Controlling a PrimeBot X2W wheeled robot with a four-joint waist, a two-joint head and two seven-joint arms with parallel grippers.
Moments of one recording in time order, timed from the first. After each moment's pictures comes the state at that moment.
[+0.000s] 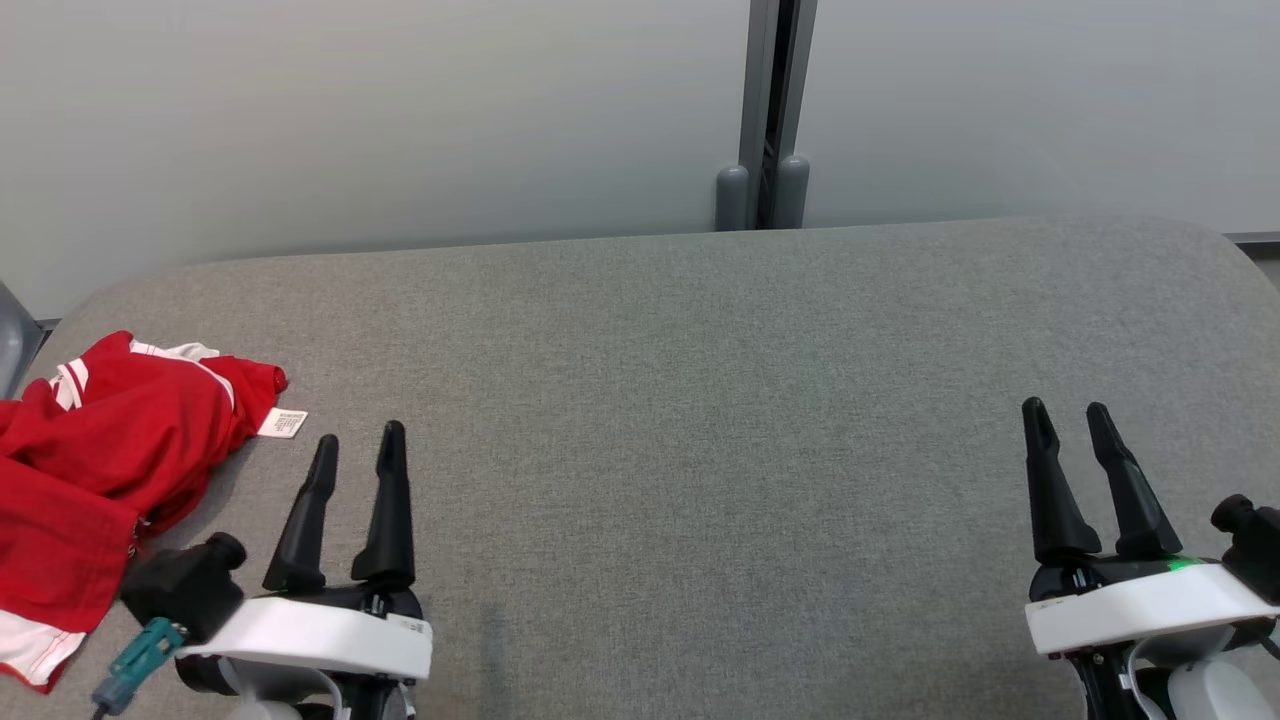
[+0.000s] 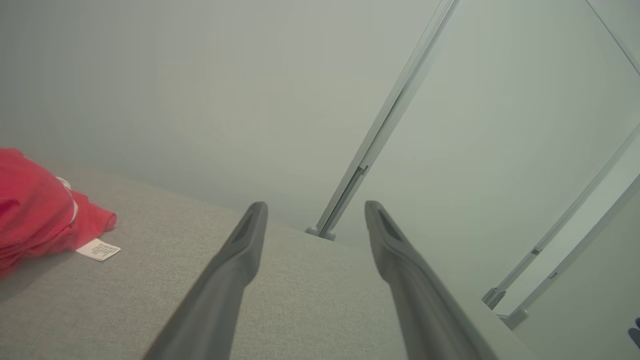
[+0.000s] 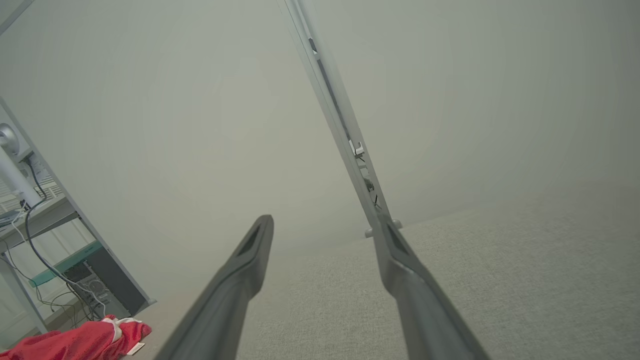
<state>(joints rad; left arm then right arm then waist) -0.04 0.04 -0.07 0.05 -0.63 -0.05 -0.14 -0.09 -0.11 0.08 0.11 0.58 0.13 -0.21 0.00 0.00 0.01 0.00</state>
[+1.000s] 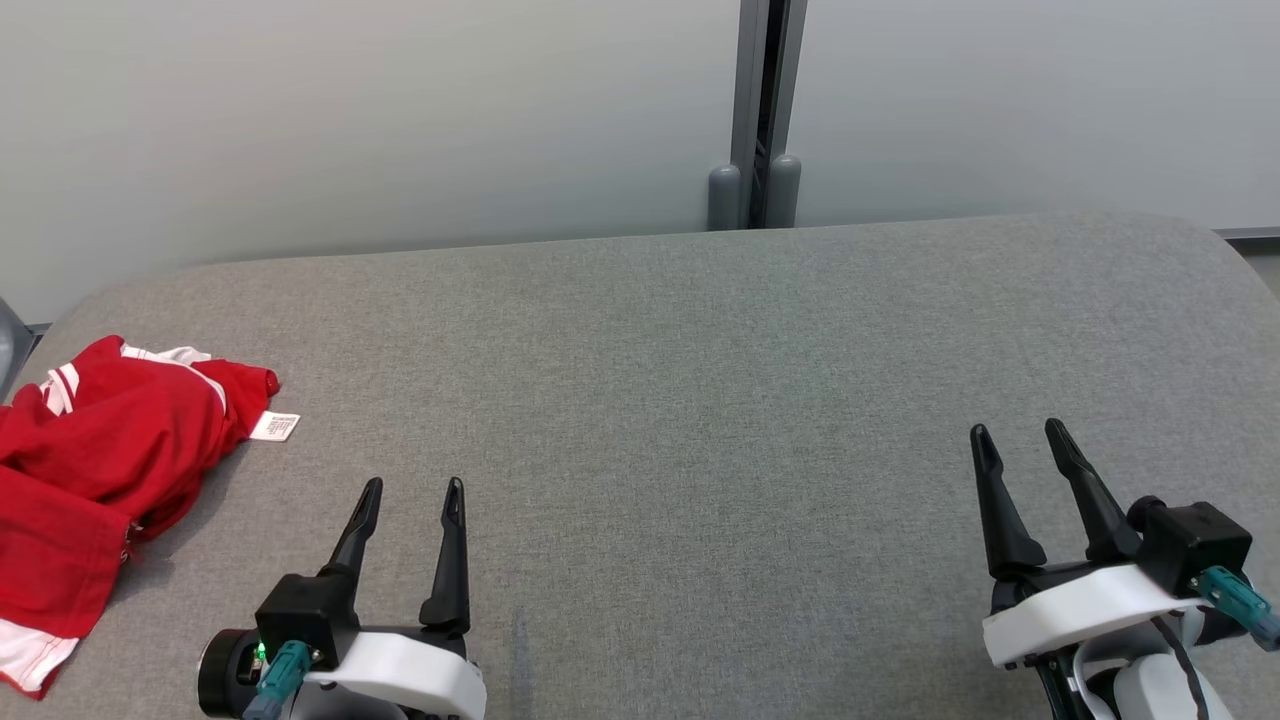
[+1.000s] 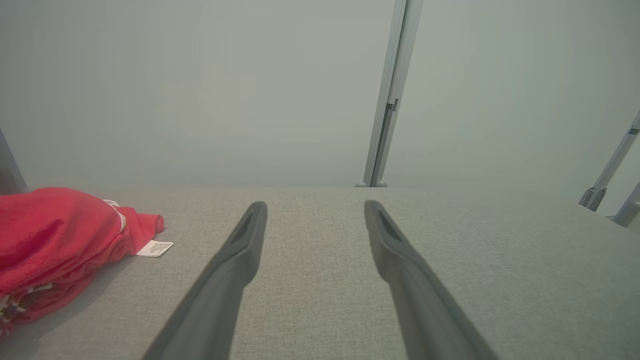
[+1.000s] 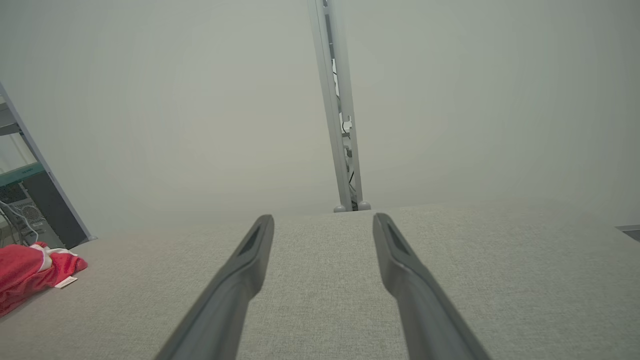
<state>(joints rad) -0.03 0.07 -0.22 0.16 -0.27 0.12 -0.21 -0.14 -0.08 0.08 0.27 0.29 0.13 -0.24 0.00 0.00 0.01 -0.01</state>
